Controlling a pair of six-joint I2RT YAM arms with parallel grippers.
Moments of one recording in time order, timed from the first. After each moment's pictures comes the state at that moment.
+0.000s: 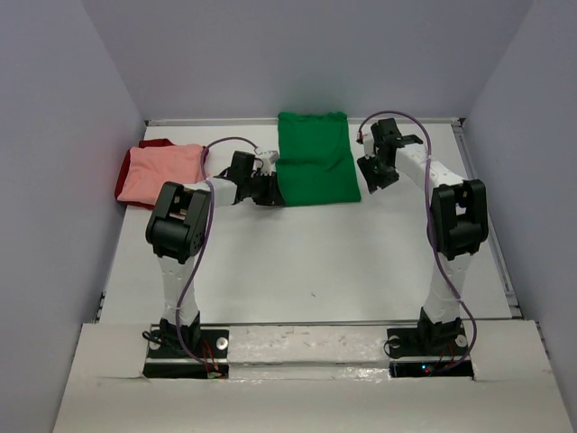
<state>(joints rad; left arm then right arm) -0.33 2.04 1.23 0.00 0.56 -0.23 0.21 2.02 1.66 -0.79 0.03 -0.19</state>
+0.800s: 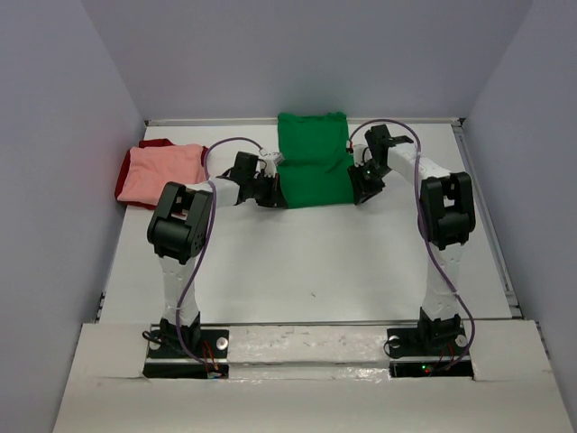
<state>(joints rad) -0.35 2.04 1.23 -0.02 0.59 -0.19 0.21 2.16 1.74 -0.89 -0.29 -0.19</state>
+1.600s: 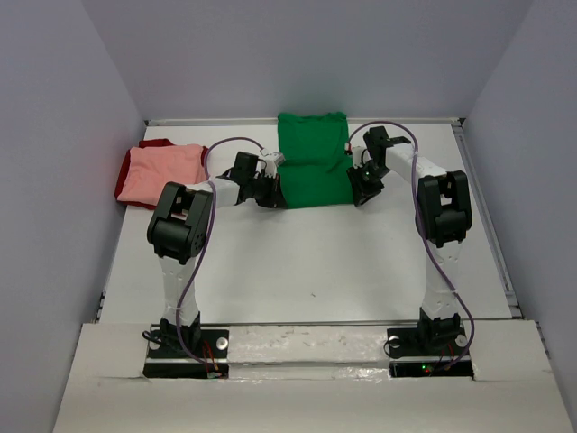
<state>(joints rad) -0.35 2.04 1.23 -0.03 0.60 -0.15 0.21 2.20 1.76 -0.89 -0.28 -0.20</state>
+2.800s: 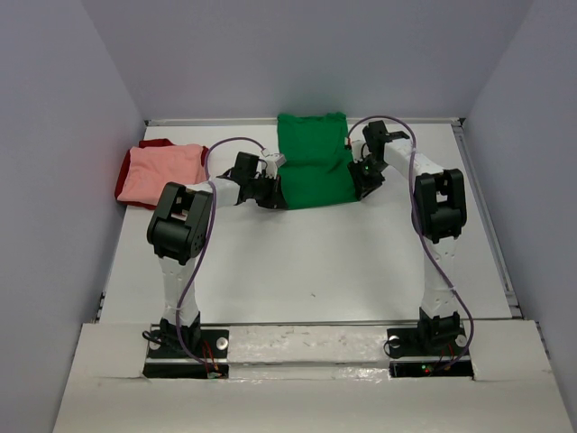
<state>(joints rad) -0.35 2.03 1.23 -0.04 0.60 -0.13 0.20 2.27 1.88 -0.92 -0.23 -0.24</state>
